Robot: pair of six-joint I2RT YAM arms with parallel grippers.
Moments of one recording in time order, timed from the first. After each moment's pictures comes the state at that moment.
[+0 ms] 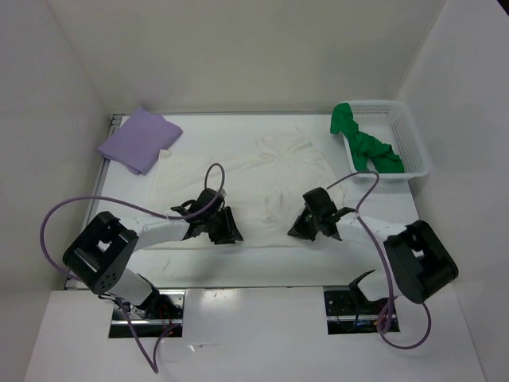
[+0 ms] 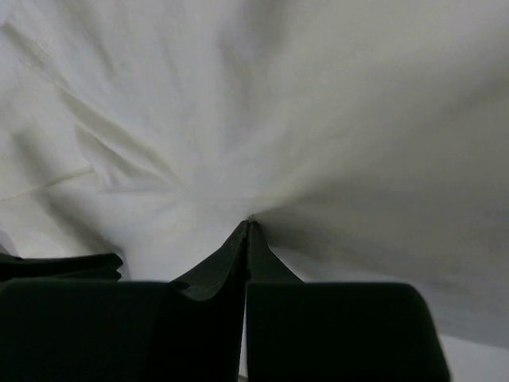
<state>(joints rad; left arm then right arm) -0.62 1.52 0.67 -0.13 0.23 -0.90 0.48 1.43 0.58 -0.16 -0.10 1.06</state>
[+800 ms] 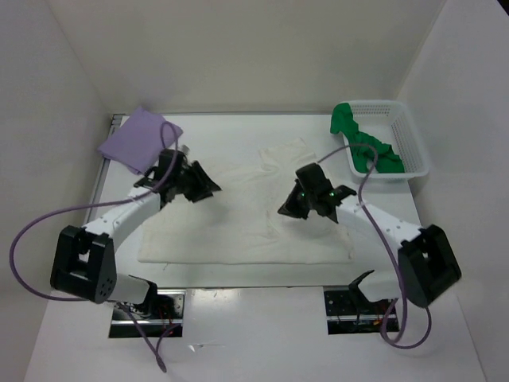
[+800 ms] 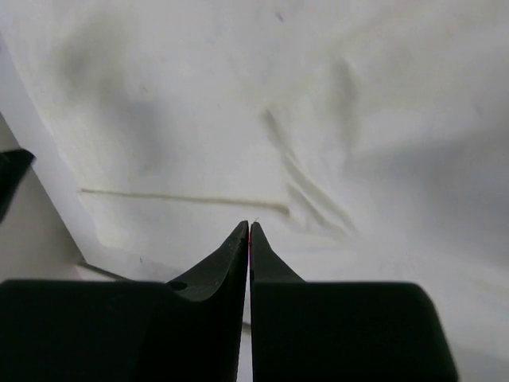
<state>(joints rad) -0.35 1.36 0.86 -0.29 0.30 -0.85 0.55 1.28 0.77 -0.40 -0.08 1.08</state>
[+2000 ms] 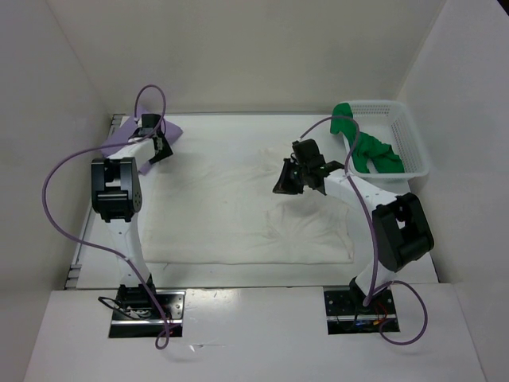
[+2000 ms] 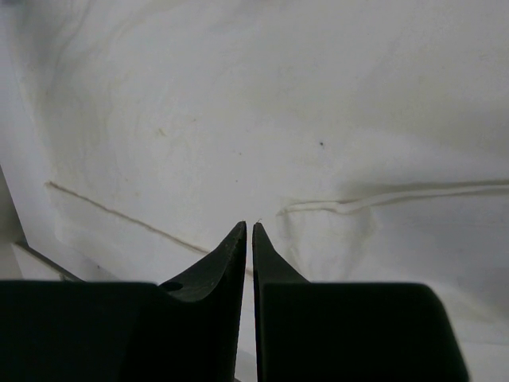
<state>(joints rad) 0.07 2.17 1.59 -0.31 -0.21 -0.42 0.45 1.62 1.09 -0.32 -0.21 0.67</state>
